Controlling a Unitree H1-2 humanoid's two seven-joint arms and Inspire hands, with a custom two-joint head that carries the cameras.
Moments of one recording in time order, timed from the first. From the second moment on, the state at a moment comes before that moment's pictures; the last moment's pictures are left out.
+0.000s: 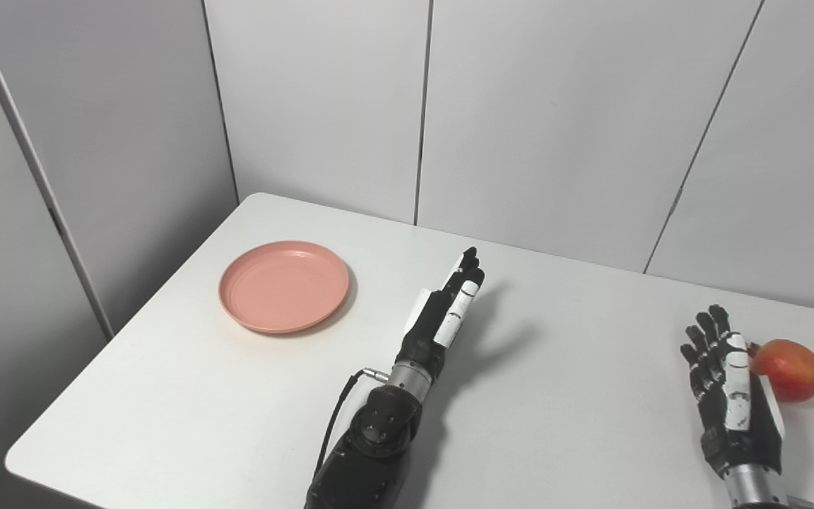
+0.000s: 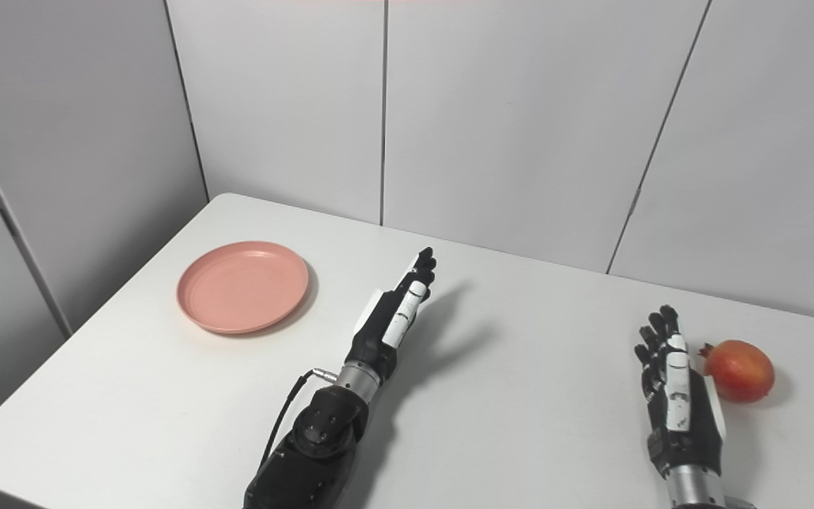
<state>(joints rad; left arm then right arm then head) -0.40 -0.07 -0.03 0.50 0.02 -0.23 0.01 -0.34 -0.09 -0.09 0.38 0.22 -0.16 0.19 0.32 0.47</state>
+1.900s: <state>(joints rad) -0.41 0.05 0.19 0.19 -0.02 -0.09 0.14 -0.37 -0.11 -0.09 0.42 0.23 -0.17 0.23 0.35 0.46</state>
